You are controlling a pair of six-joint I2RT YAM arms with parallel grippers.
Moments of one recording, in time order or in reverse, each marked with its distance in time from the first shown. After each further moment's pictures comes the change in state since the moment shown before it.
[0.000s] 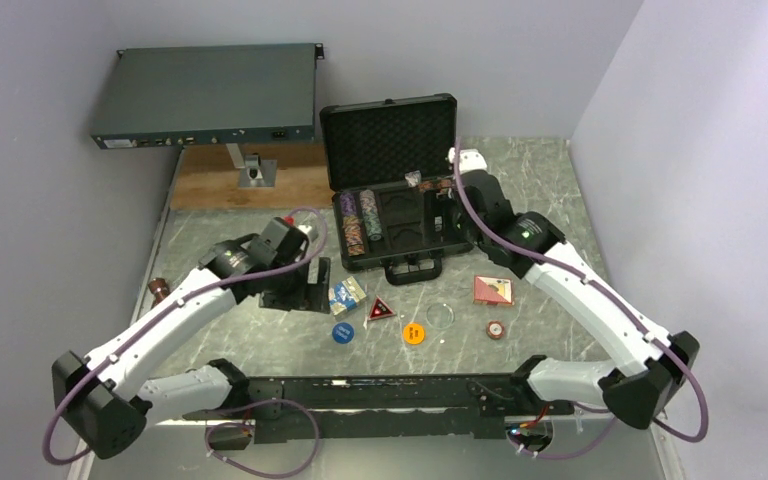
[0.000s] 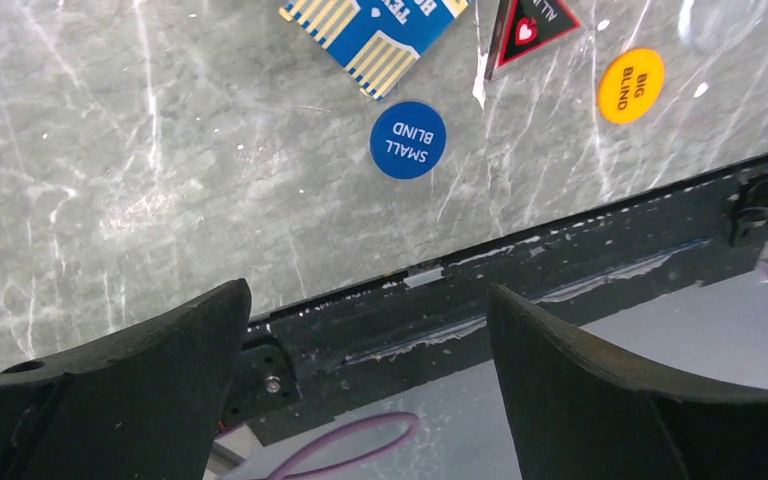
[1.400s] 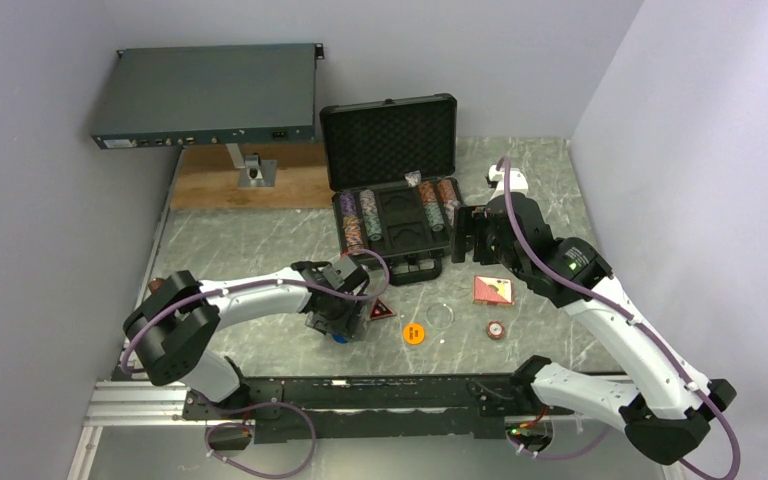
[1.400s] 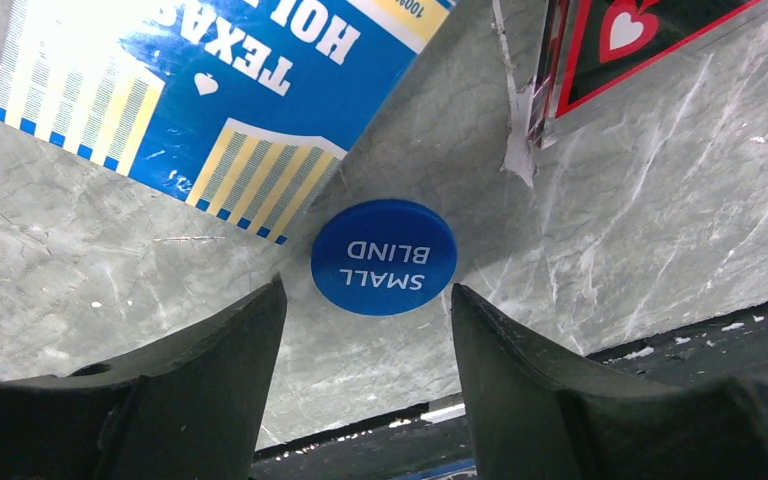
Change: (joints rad) left arm -0.282 0.442 -0.191 0.426 -0.103 -0.015; right arm -0.001 -0.245 -0.052 -0.216 0.083 0.084
